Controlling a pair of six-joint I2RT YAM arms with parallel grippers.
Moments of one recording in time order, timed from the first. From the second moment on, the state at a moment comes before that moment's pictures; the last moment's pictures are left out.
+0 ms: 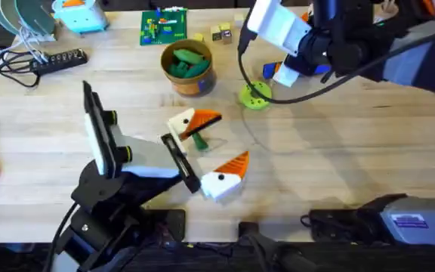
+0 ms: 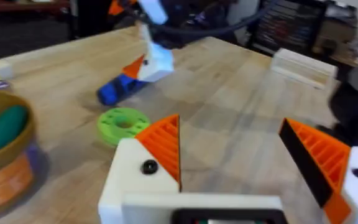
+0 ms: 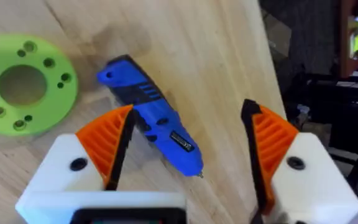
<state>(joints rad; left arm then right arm) -0.55 0.01 0.01 -0.04 0.48 -0.15 0.36 1.52 1.00 -0.25 0.21 -0.86</state>
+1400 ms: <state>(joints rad) -0.52 1.15 0.68 -0.68 -0.10 -0.85 0.36 1.43 1.00 -0.25 0.22 -0.79</state>
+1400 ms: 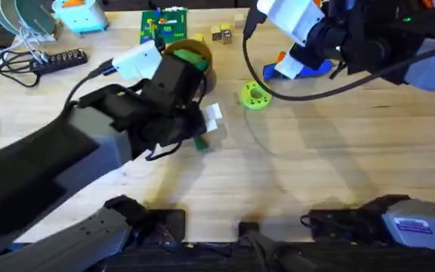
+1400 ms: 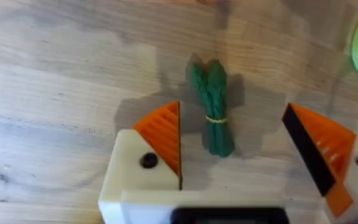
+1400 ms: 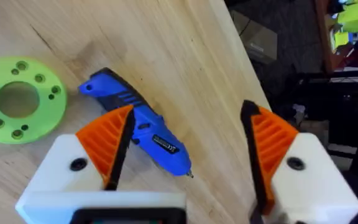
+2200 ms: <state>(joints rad) -0.52 1.31 0.68 -0.60 -0.09 -1.01 0.36 1.43 1.00 -0.25 0.22 -0.79</state>
